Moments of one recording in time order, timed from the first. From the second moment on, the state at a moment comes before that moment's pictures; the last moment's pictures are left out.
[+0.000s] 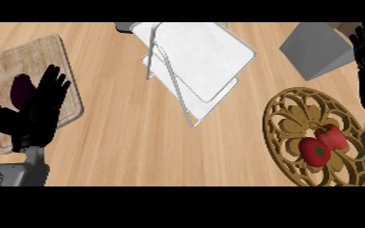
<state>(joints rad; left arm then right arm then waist) -0.11 0.35 -0.01 -1.54 0.33 0.24 0.13 -0.30 -0.53 -0.03 -1.47 -0.16 -0.22 -0.06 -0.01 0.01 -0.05</state>
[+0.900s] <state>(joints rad) -0.04 0.33 -0.11 -1.41 0.31 0.15 0.22 -0.12 -0.96 -0.24 -0.93 -0.20 0.48 -0.70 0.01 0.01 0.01</state>
